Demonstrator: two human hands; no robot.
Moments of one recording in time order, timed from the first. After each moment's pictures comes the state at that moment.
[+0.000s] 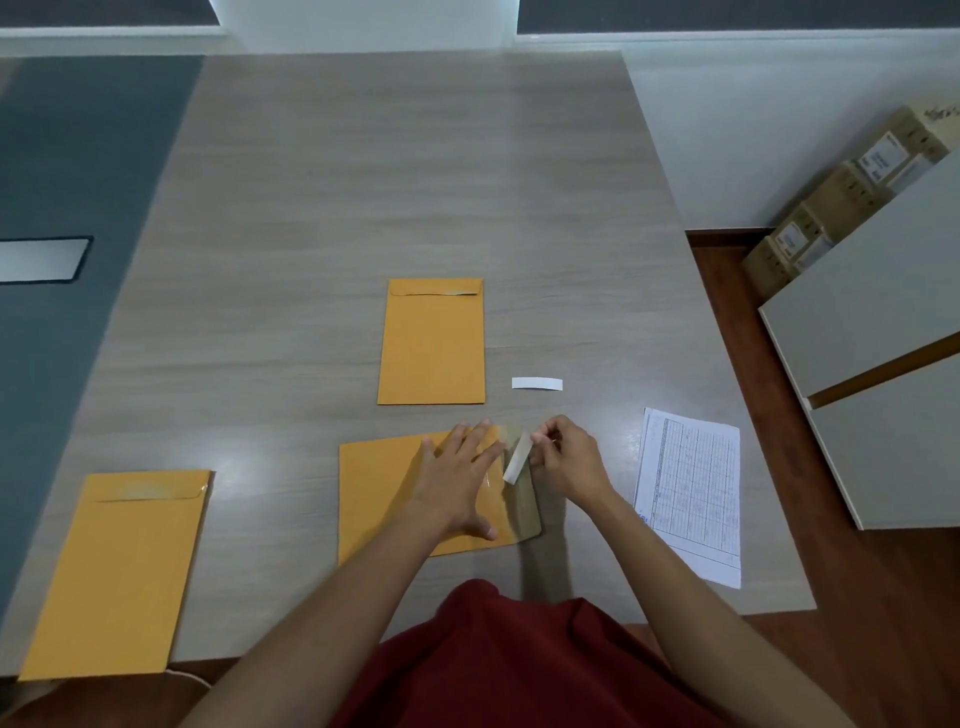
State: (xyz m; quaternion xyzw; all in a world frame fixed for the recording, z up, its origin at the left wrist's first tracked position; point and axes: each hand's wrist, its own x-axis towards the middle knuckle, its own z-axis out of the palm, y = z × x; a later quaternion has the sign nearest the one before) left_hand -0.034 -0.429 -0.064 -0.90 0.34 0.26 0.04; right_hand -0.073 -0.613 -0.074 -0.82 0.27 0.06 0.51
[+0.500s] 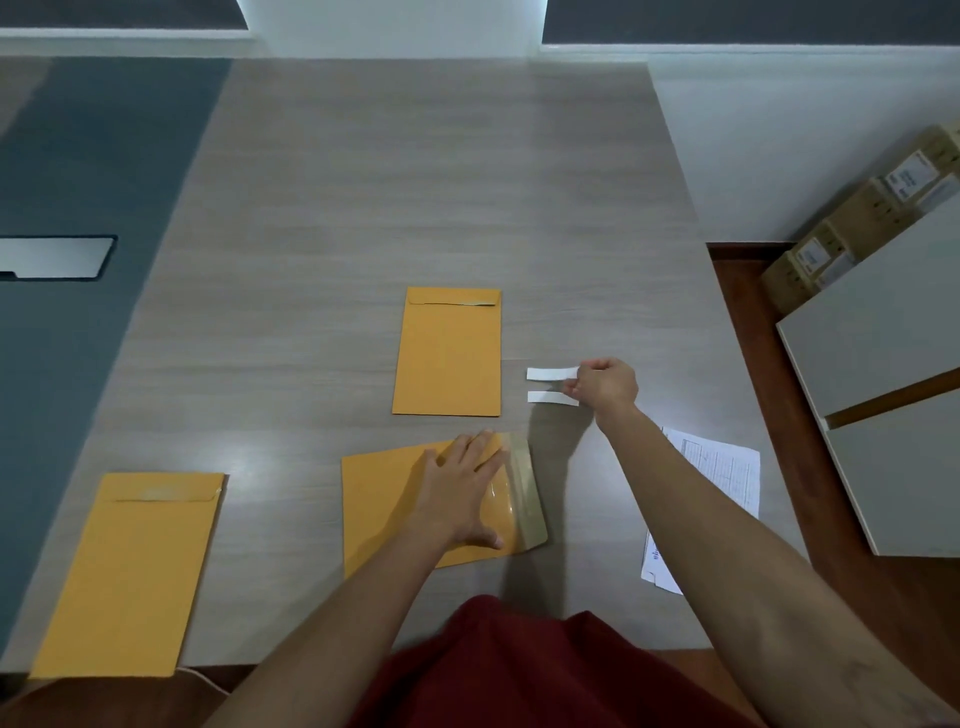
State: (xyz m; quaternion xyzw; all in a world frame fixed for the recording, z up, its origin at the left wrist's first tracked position) left_hand -0.027 -0.417 -0.071 -0.91 0.33 0.24 0.04; right_hand 0.039 -0.661 -0.056 -0.62 0.50 -0.03 0.61
